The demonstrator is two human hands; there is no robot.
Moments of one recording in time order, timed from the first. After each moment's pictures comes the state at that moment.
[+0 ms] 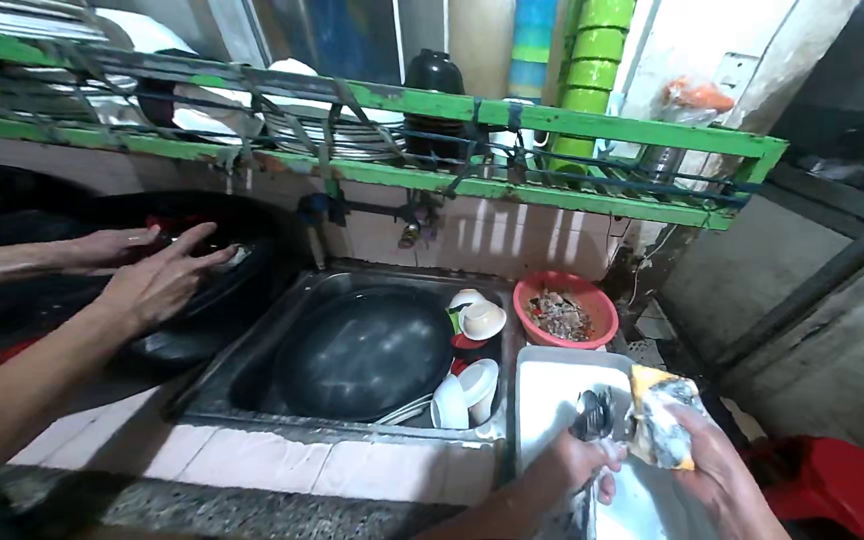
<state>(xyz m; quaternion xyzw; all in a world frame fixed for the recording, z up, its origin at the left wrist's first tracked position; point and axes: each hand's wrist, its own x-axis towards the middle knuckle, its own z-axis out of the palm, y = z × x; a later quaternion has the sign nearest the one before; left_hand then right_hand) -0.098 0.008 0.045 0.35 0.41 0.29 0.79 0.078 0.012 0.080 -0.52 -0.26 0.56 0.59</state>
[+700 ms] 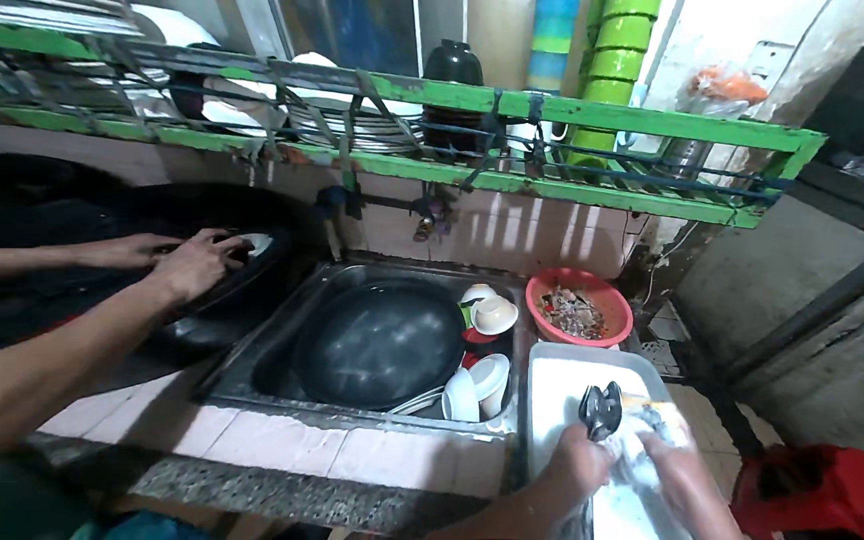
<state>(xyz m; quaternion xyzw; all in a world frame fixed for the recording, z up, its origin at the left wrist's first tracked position) -0.093 0.004 0.044 0.39 0.56 0.26 0.68 0.058 0.001 0.041 -0.70 -0.43 0.39 0.43</state>
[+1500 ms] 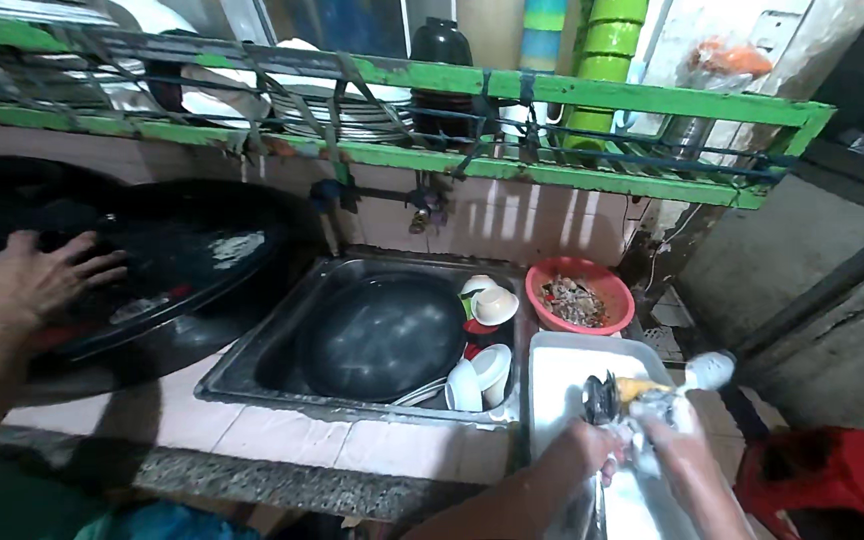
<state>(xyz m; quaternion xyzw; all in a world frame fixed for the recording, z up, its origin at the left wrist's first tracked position) -0.094 0.006 0.051 0.32 0.49 0.25 0.77 0.055 -0.003 0.057 -0.67 -0.42 0.37 0.48</state>
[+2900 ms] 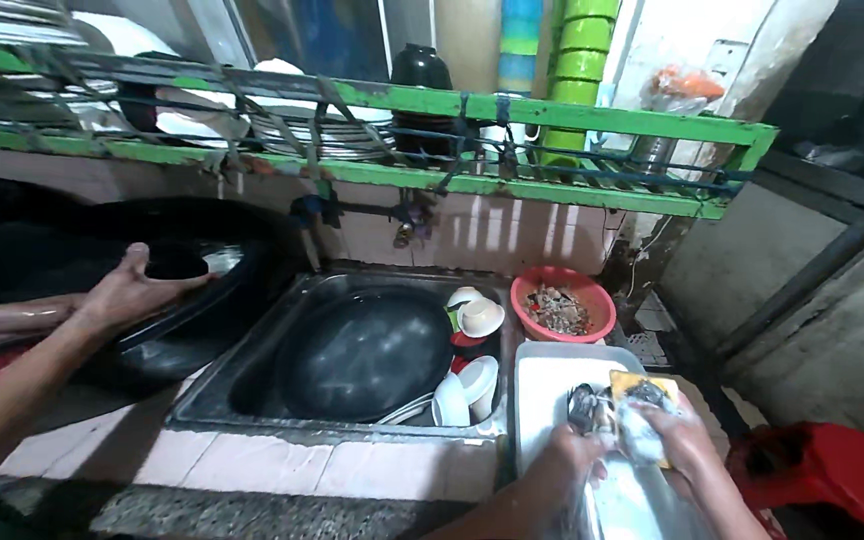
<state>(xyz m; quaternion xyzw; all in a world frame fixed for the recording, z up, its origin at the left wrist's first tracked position) -0.092 0.007 0.046 0.34 0.52 0.26 0.74 0.061 0.010 0.074 -0.65 -0.37 0.43 0.51</state>
